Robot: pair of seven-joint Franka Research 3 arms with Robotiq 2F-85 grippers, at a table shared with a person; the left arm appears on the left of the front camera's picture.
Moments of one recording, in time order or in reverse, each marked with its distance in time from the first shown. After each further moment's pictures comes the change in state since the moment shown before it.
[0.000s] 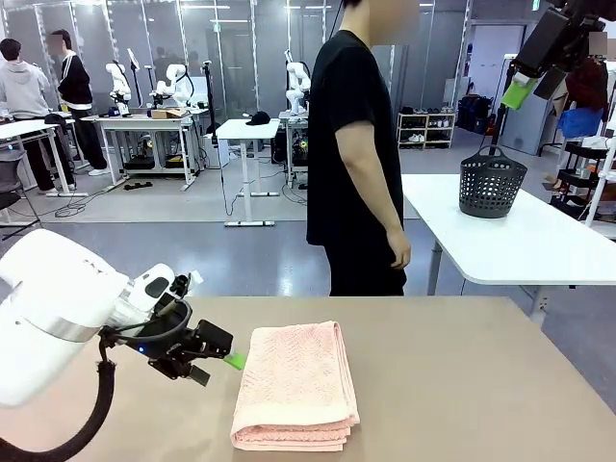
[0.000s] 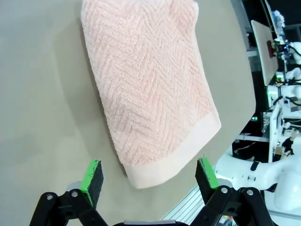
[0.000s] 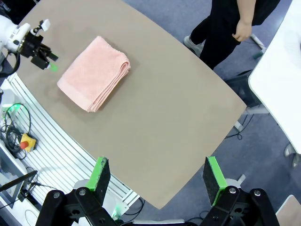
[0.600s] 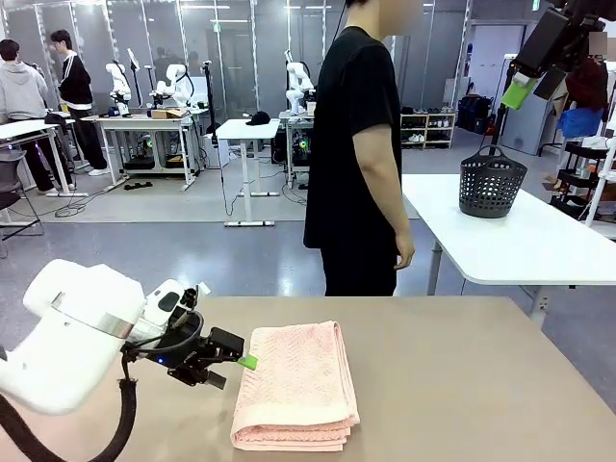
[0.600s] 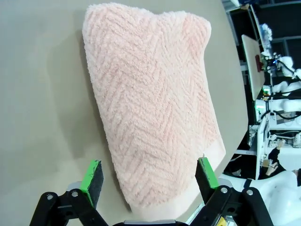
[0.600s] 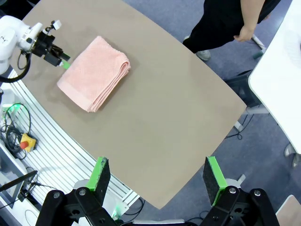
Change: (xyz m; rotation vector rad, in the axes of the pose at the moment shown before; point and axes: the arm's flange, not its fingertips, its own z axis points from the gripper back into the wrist) left arm 0.013 0.030 -0.044 -0.079 -0.064 0.051; right arm 0.000 0.000 0.000 0.000 0.000 0.000
